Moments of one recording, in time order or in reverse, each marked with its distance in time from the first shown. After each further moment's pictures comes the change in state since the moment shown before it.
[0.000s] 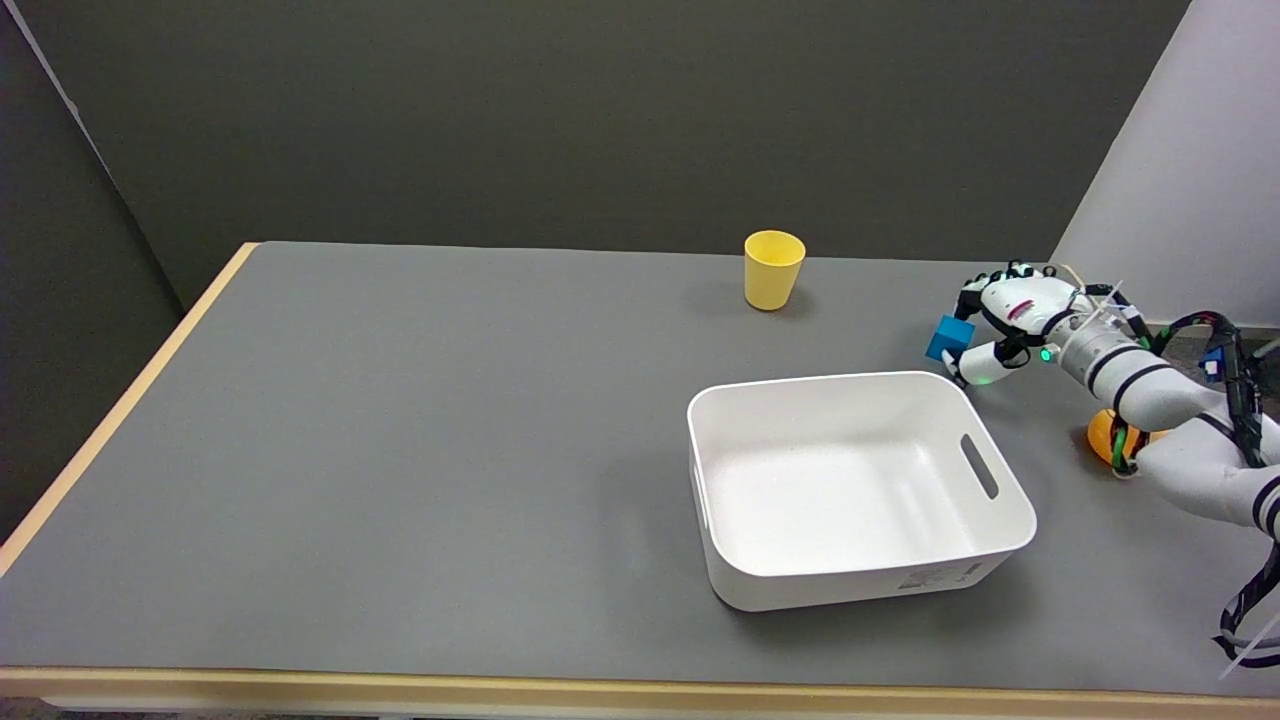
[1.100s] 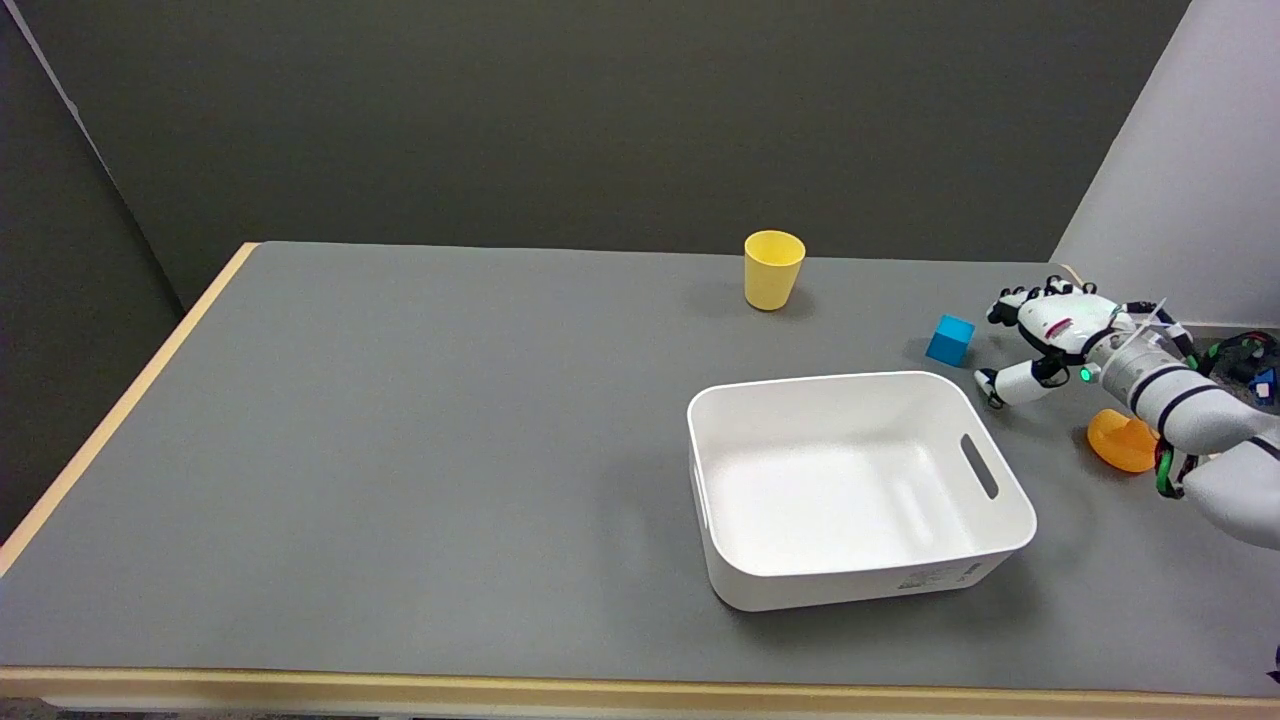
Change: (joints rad) arm -0.166 0.034 0.135 0.075 -0.001 -0.018 -0.017
